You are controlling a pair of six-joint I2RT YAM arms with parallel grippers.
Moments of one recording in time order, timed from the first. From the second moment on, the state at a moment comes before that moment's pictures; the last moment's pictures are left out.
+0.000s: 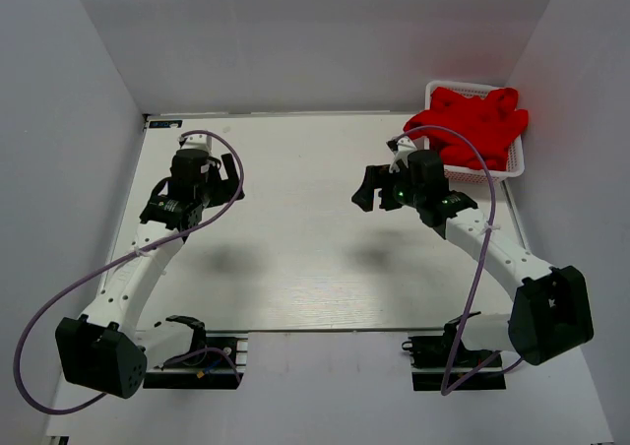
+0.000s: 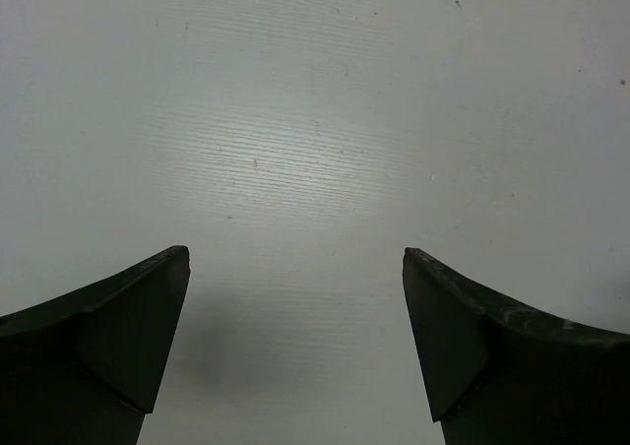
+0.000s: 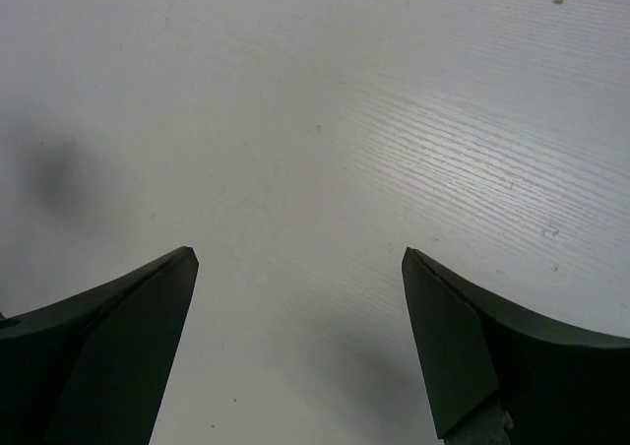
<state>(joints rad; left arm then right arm) -0.25 1.12 1.01 -0.49 -0.17 -0.35 0.43 1.30 0.91 -0.17 -0.27 0.28</state>
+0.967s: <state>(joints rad) -0.25 1.17 1.00 -0.48 -0.11 -0.35 0.19 1.67 1.54 -0.56 0.13 0.10</state>
